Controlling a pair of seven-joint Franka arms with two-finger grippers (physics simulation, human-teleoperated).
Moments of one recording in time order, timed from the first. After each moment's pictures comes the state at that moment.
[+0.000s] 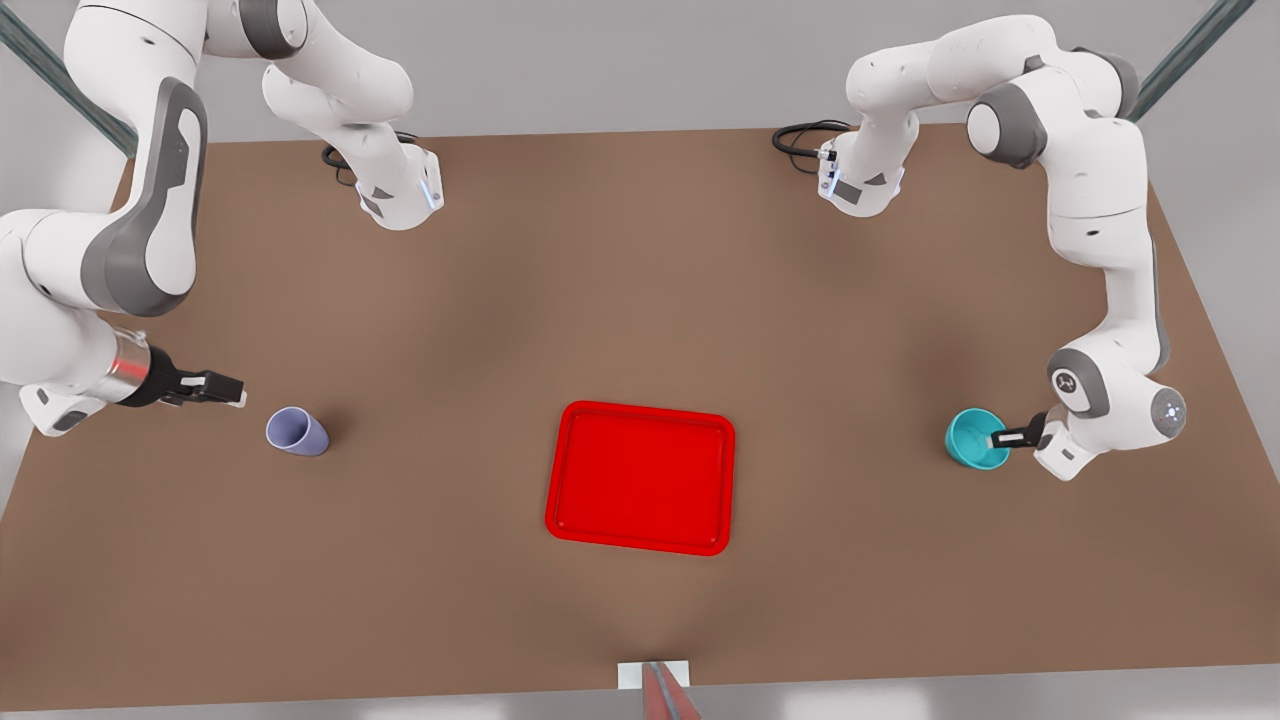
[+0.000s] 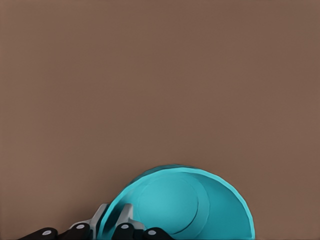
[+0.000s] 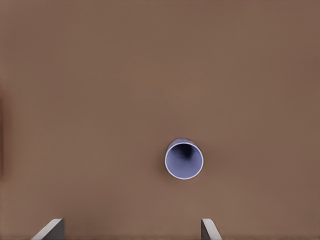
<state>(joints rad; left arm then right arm) 0.18 0.71 0.12 -1.67 -0.27 2.16 0.38 -0.01 0.25 -0.14 -1.47 0.09 1.60 -0.08</state>
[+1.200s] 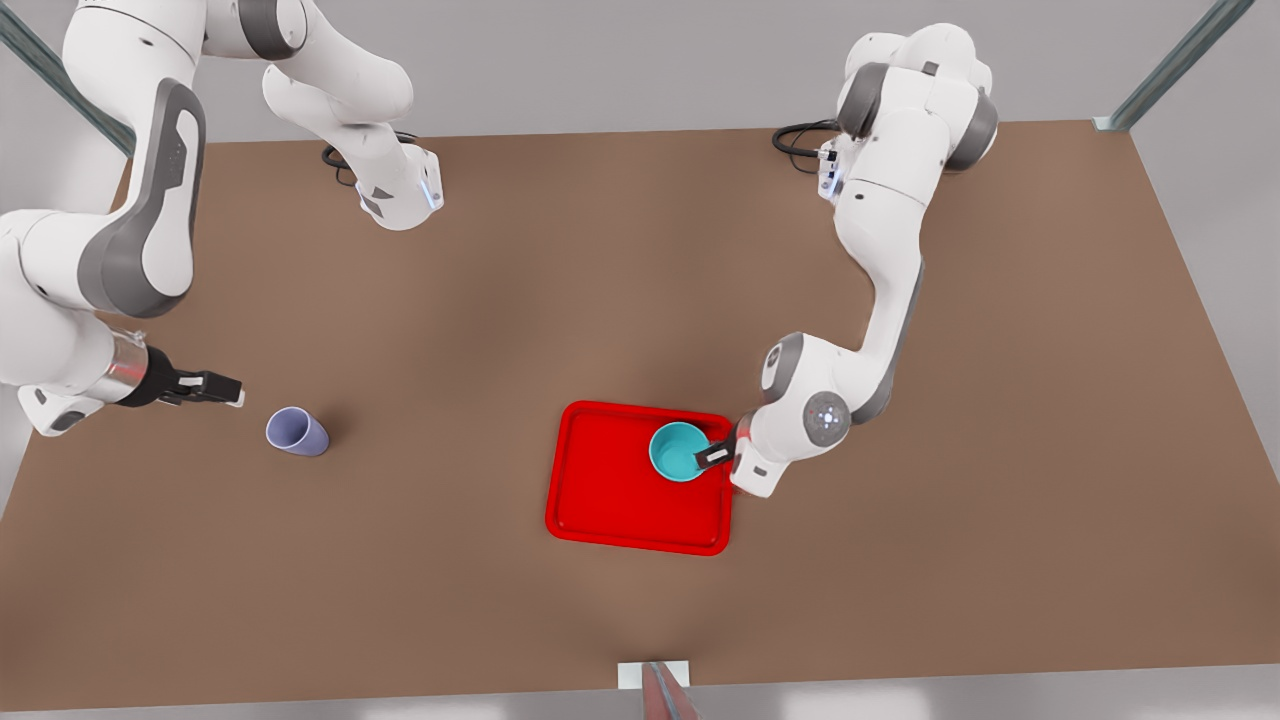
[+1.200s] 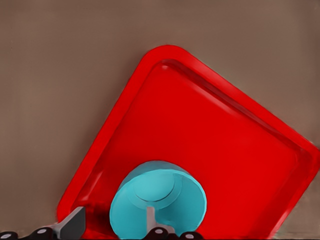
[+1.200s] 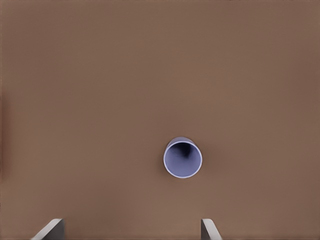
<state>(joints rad) -0.41 0.71 -0.01 -1.36 -0.31 1.96 -0.58 -0.01 0.25 -0.14 -1.47 0.09 1.60 -0.08</state>
